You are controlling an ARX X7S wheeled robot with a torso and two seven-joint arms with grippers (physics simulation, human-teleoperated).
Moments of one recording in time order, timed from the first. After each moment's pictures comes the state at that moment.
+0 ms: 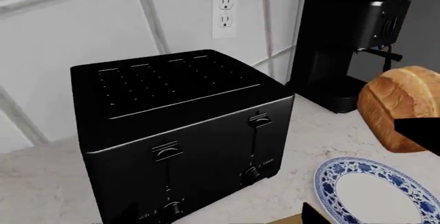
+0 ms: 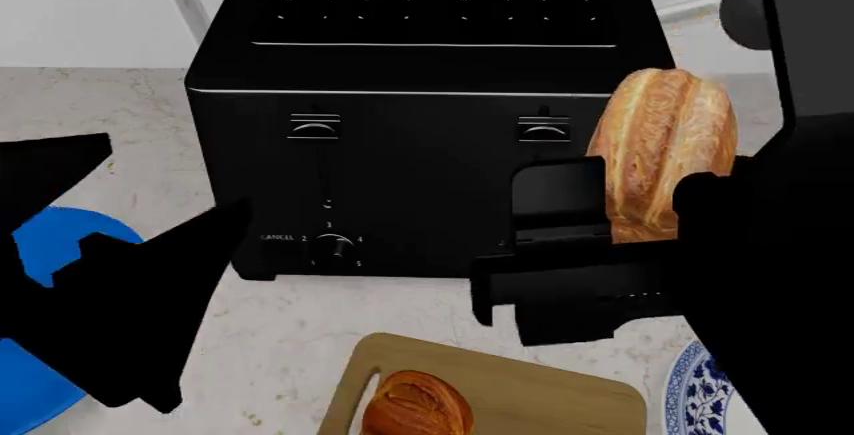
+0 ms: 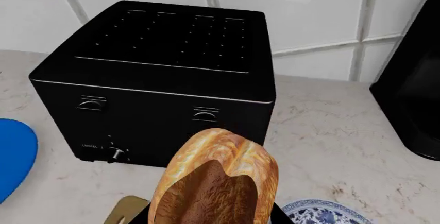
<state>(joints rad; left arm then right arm) -1.26 -0.76 0.49 0.63 -2.14 -0.86 -1.08 1.99 1.07 -1.24 -0.57 2.55 0.61 1.36</state>
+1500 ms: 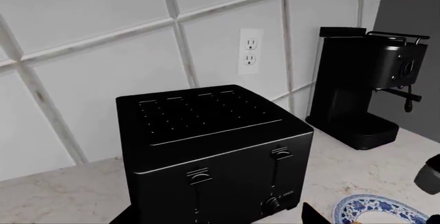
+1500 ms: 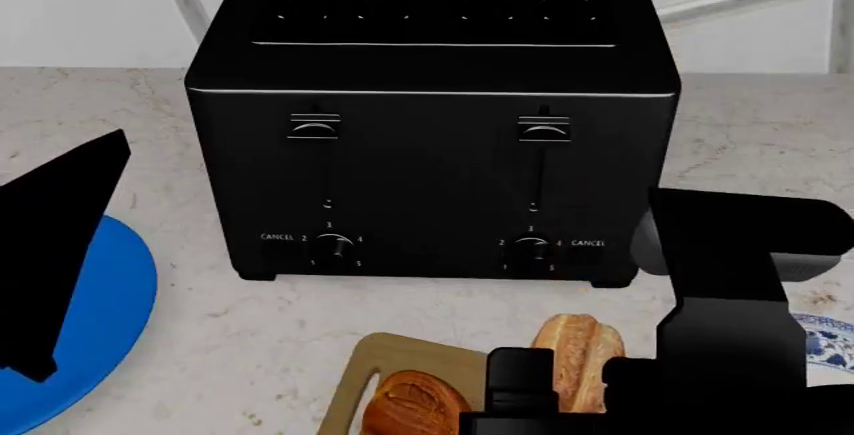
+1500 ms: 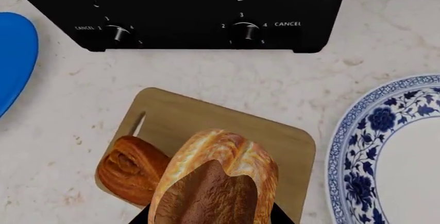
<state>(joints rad) -1.30 -0.90 0.39 0.71 -2.24 -0.78 -1.13 1.60 1.12 -1.37 -0.50 2.47 0.53 1.04</state>
